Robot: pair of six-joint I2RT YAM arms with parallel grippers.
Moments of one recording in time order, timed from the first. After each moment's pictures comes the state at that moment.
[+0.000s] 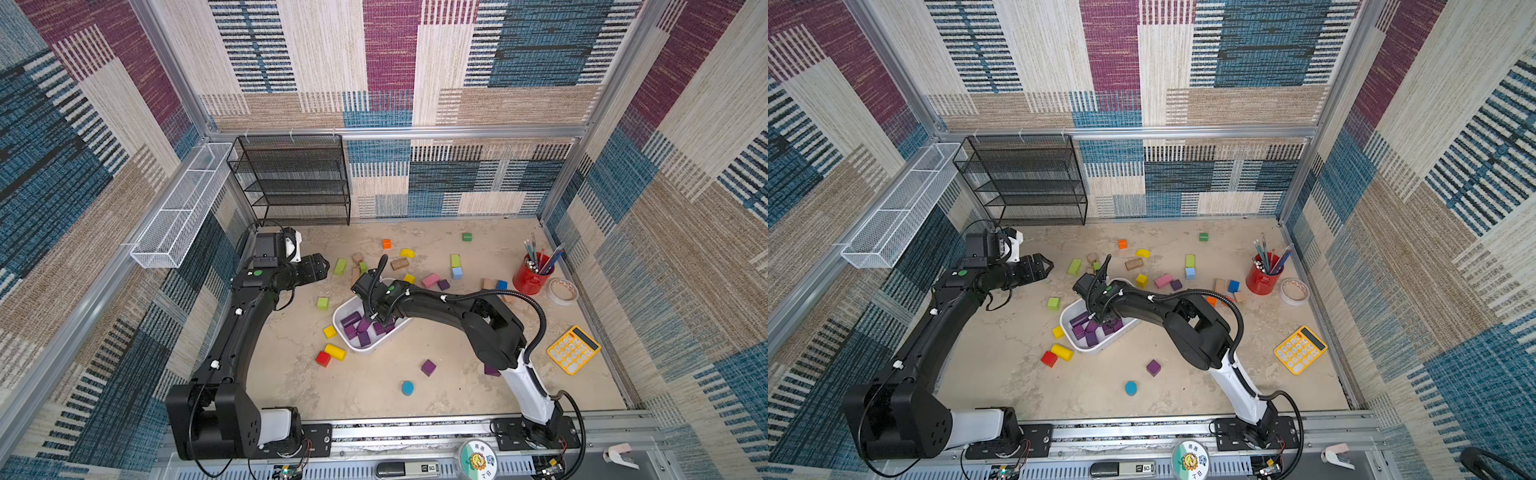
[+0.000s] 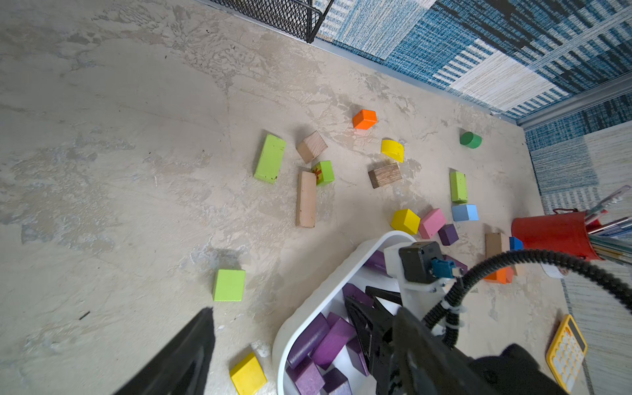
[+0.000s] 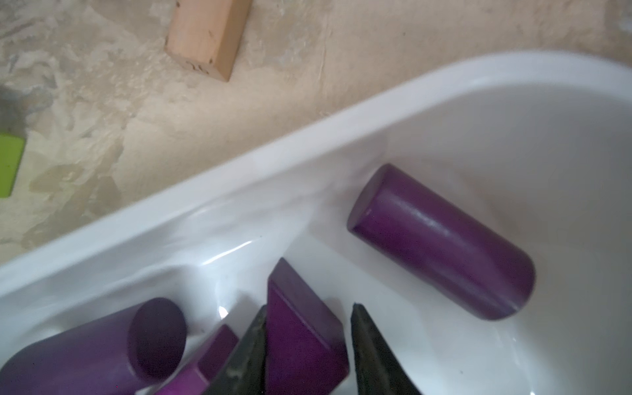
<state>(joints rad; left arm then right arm) 0.00 1.33 1.18 -0.64 0.31 -0.28 0.94 2.23 1.71 -0.63 0.28 0.64</state>
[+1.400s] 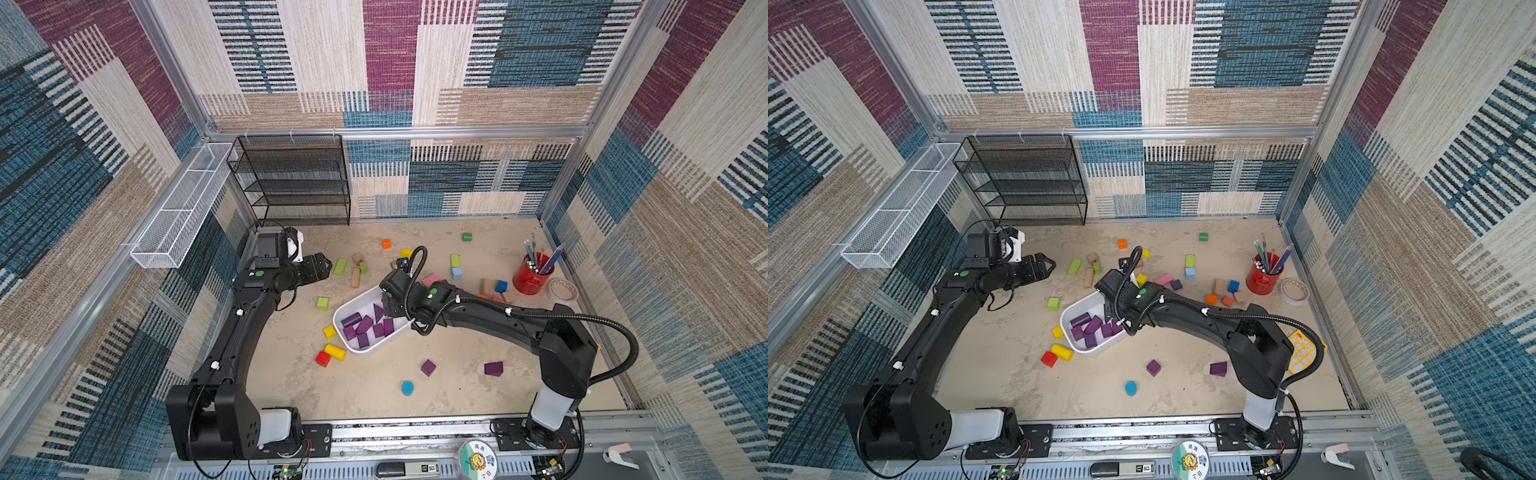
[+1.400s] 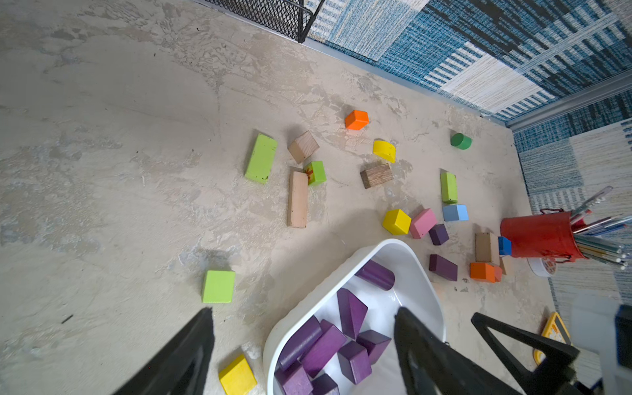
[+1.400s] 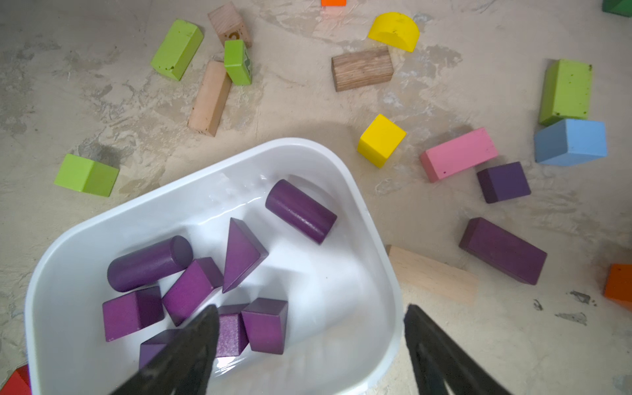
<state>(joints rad) -0.02 1.33 1.17 -0.62 0.32 -0.30 0.94 1.76 1.36 -0.60 0.42 0.66</state>
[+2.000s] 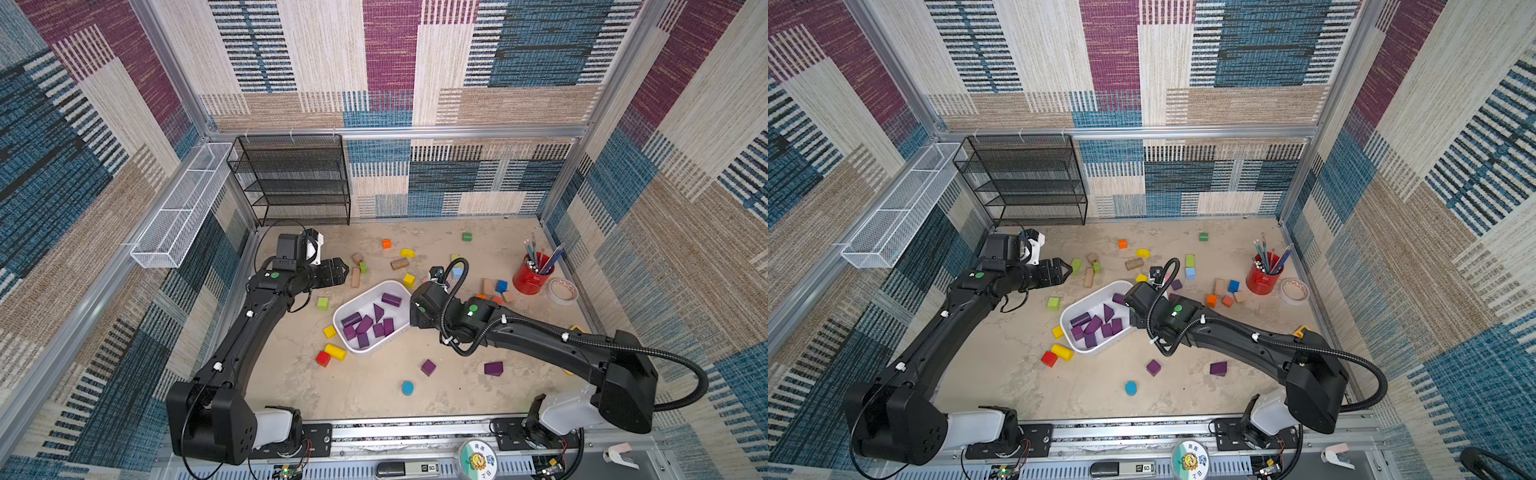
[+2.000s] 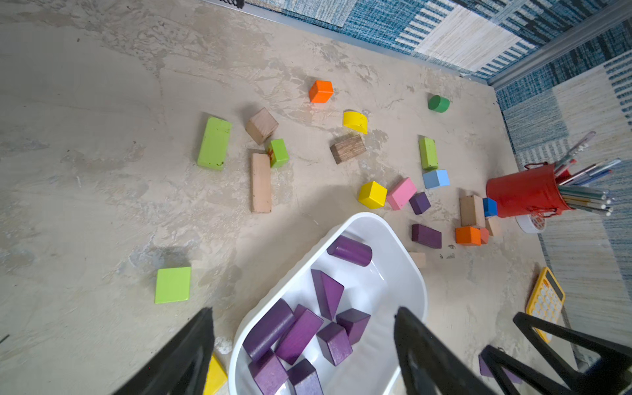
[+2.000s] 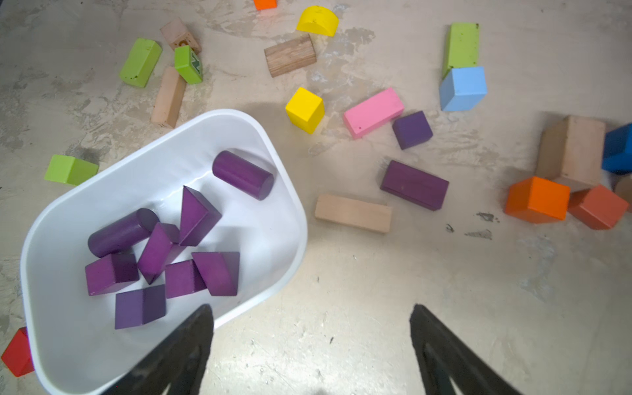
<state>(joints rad) -0.17 1.32 1.16 -0.62 0.29 -0.29 0.93 1.43 1.08 -0.63 0.45 0.78</state>
